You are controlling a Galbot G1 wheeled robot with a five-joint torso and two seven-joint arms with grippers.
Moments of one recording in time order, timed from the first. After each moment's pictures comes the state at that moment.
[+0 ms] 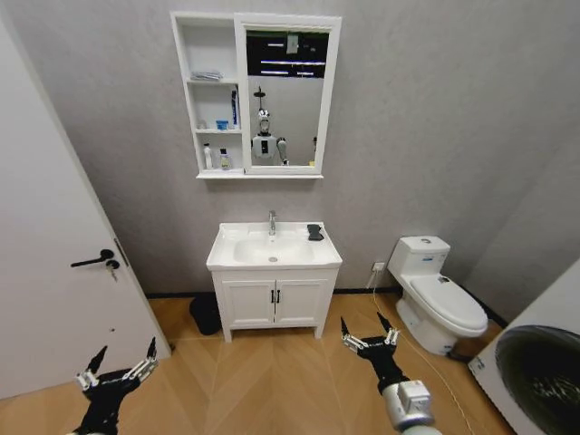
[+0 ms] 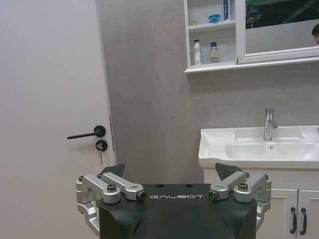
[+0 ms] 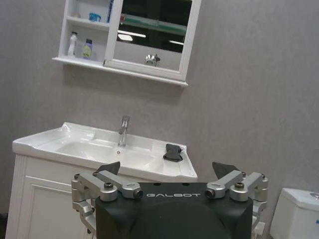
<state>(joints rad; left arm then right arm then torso) 1.80 -1.46 -0.88 -2.40 -0.25 0.13 -0.08 -1.56 1.37 0.53 2.25 -0.01 -0.11 0.05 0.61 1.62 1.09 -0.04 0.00</state>
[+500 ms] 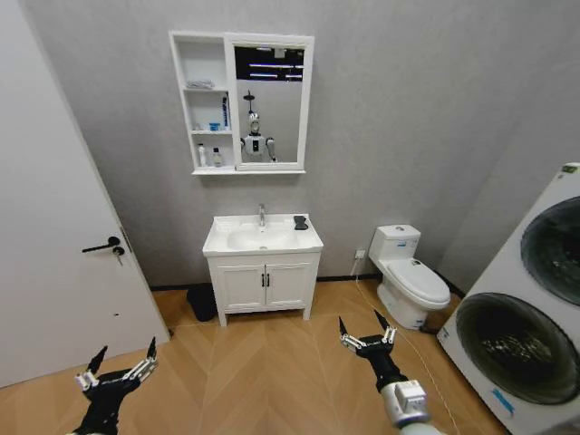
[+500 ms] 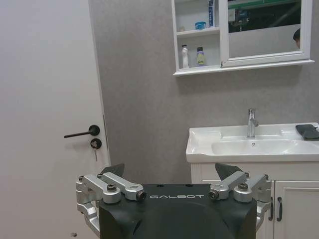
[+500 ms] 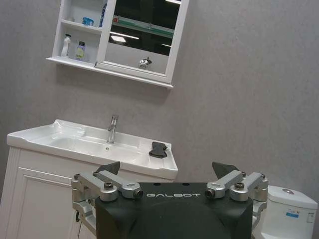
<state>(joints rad) 1.80 -1.46 -0.88 -2.40 -0.25 0.13 -0.08 -1.55 1.37 0.54 2.24 -0.04 -0.10 0.04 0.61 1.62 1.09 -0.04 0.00</state>
